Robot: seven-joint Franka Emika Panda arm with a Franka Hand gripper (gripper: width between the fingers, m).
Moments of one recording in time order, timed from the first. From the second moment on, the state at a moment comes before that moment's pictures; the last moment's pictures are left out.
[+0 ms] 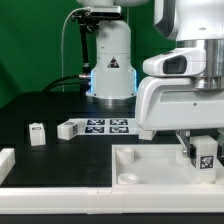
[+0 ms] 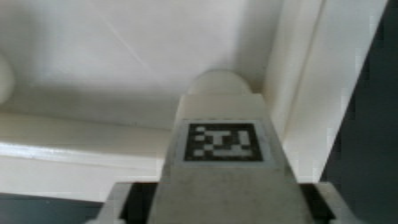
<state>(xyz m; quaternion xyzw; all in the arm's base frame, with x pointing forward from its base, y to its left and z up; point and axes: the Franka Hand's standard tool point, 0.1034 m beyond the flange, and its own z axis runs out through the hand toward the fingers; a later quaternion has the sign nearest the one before) 0.629 0.120 0.066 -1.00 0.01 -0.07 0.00</state>
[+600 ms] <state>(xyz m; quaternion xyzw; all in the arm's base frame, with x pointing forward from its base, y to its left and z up) 0.622 0.097 0.066 -0.93 0.37 -0.05 -0.02</state>
